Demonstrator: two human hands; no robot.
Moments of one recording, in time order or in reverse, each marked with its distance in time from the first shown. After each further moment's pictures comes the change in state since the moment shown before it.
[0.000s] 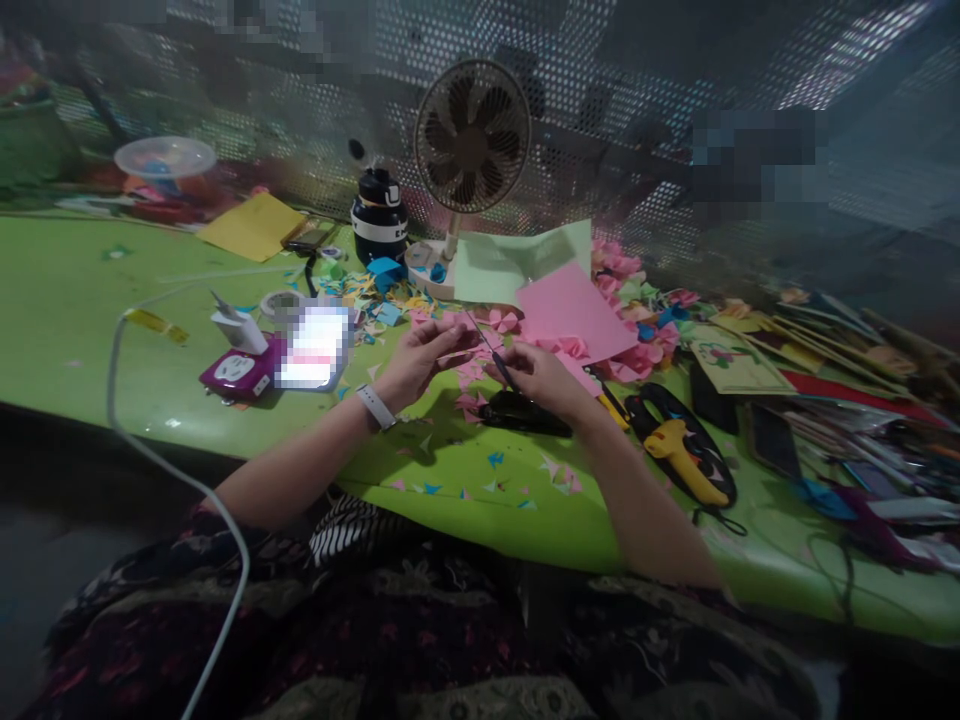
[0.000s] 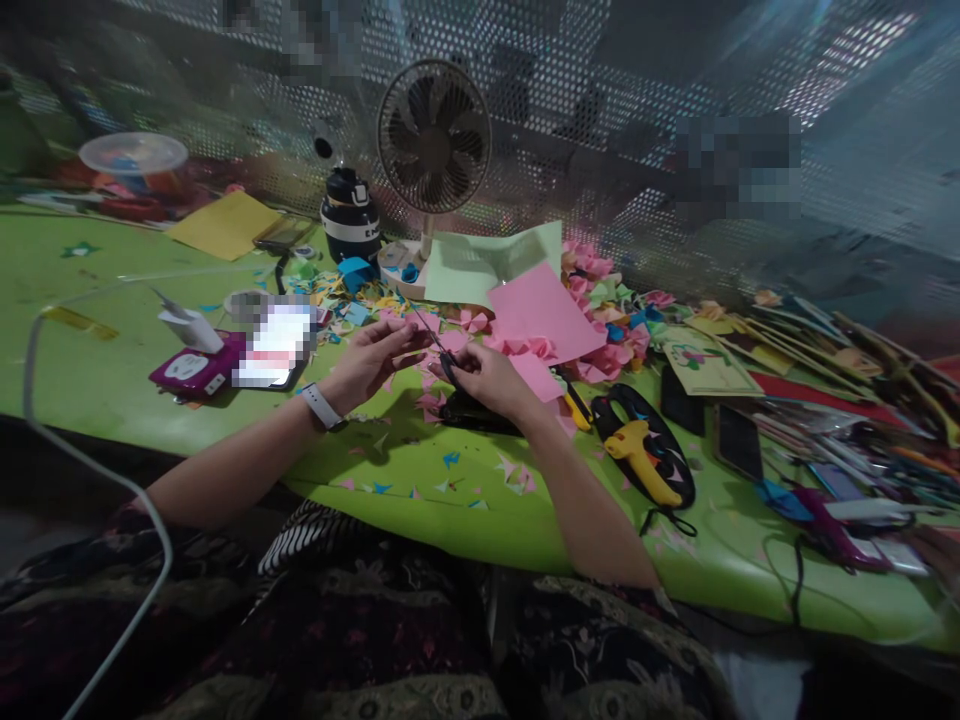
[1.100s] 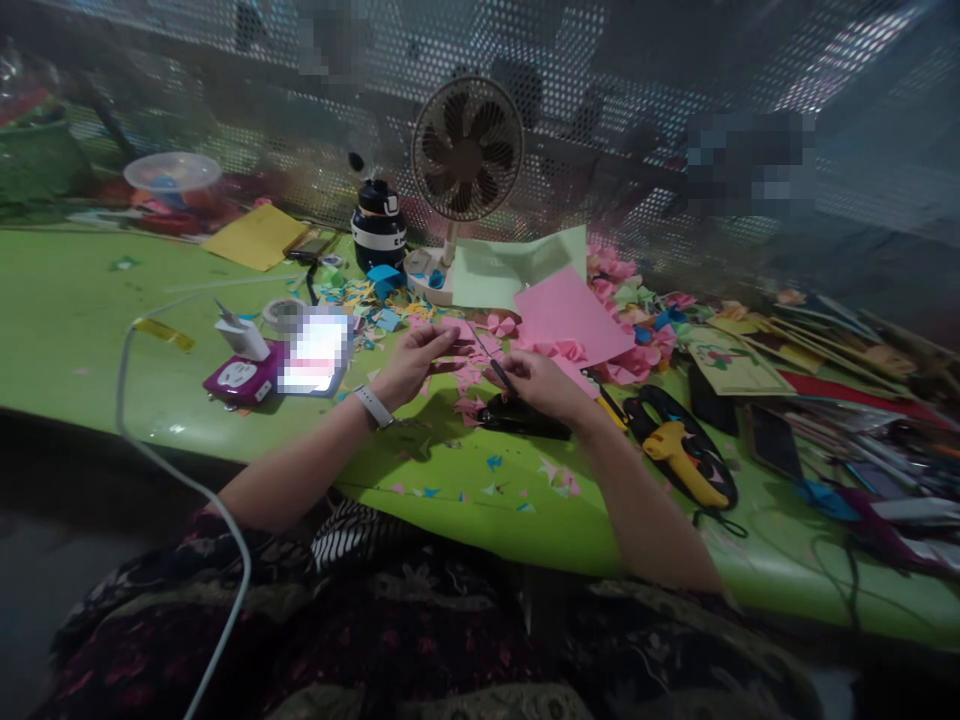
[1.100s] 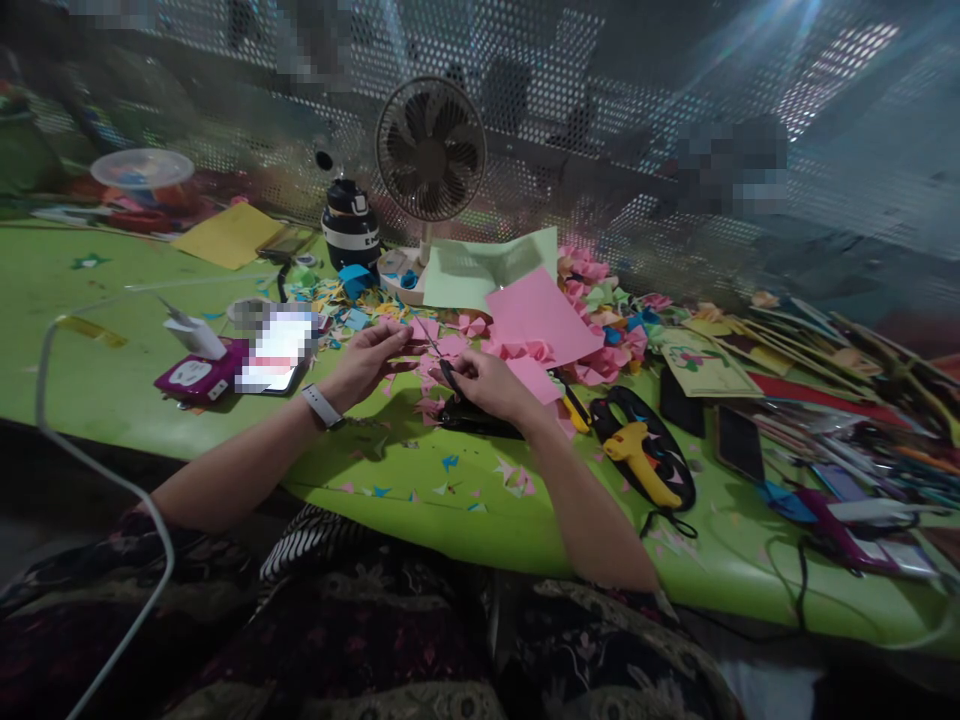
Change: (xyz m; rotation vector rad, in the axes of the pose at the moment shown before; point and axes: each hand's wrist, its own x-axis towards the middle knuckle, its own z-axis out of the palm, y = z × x) left_hand 0.005 0.002 -0.009 0.086 -0.023 -0.014; right_hand -0.003 -0.003 -0.001 0.008 -0.044 -0.001
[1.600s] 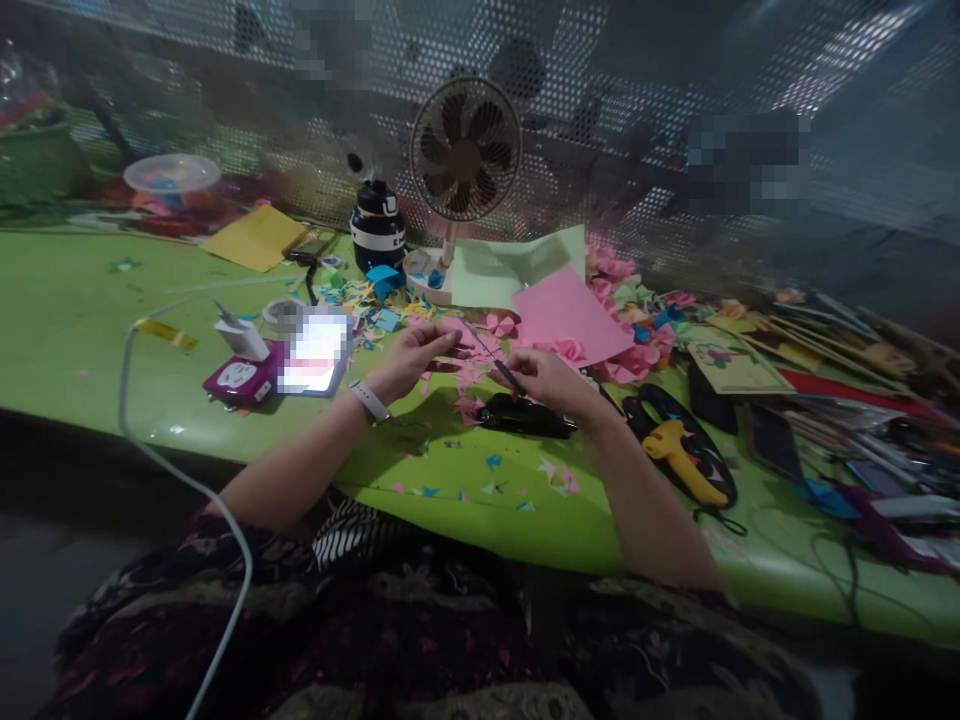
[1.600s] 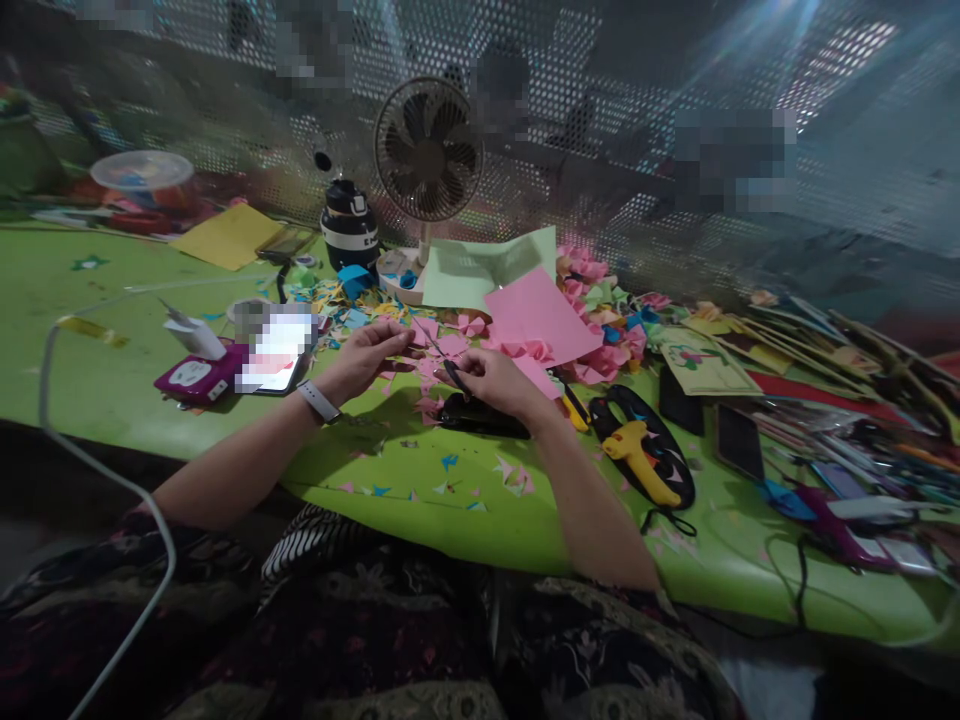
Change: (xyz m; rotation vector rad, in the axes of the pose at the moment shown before) left_hand 0.006 0.005 -0.008 0.138 -0.096 -0.014; right_hand -0.006 -0.015 -0.011 0.039 -0.029 0.026
